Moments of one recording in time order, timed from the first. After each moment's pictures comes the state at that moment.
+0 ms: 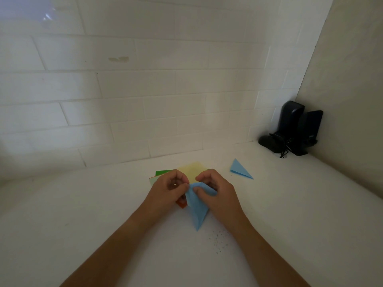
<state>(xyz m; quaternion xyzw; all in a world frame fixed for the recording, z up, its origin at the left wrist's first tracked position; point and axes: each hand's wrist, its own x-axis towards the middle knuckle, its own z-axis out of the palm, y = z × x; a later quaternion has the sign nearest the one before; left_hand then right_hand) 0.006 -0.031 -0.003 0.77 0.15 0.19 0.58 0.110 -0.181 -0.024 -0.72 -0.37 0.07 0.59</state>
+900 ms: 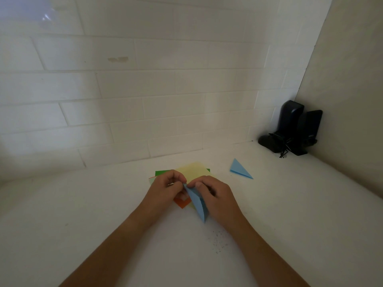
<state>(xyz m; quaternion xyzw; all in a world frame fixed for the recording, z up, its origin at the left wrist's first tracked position) 0.007 -0.026 -0.006 0.77 0.18 0.21 0.57 0.106 -0.179 -0.022 -0.72 -0.42 0.04 0.55</state>
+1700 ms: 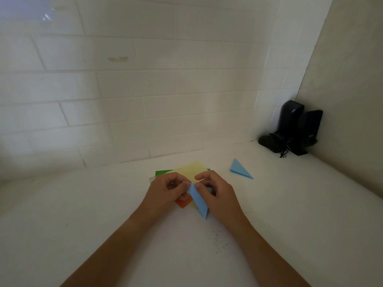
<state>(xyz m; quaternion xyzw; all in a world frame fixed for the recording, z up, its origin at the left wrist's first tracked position) 0.006 -0.025 -0.007 0.80 0.14 0.22 0.53 0.107 -0.181 -0.023 -0.74 -0.38 0.03 0.56</state>
